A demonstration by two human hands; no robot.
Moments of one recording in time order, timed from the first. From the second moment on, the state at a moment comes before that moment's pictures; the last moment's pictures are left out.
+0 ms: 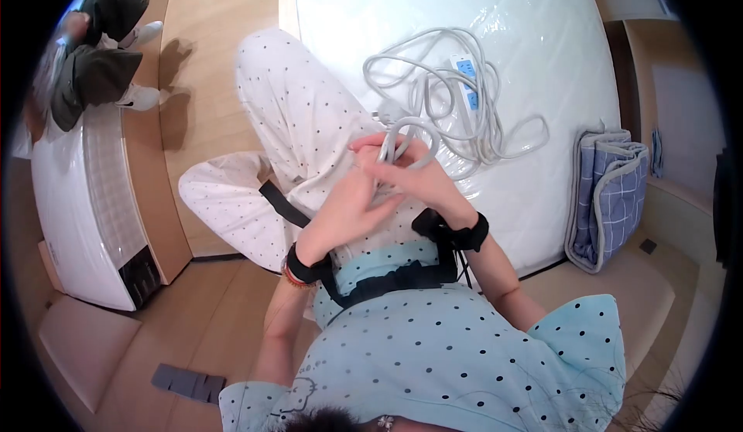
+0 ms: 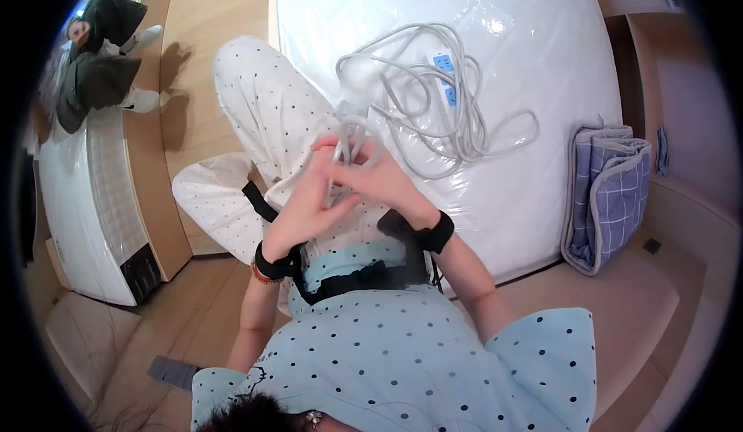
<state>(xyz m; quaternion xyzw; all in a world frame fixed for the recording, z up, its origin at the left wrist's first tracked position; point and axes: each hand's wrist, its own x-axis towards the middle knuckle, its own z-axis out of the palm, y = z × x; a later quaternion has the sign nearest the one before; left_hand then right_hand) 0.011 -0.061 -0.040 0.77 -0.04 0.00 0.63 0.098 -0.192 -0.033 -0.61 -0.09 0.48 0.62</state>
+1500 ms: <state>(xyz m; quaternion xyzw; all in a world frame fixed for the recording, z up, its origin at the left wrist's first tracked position) -0.078 -0.047 0.119 0.74 -0.11 0.47 0.47 0.102 -0.192 -0.053 -0.63 -0.11 0.42 0.64</state>
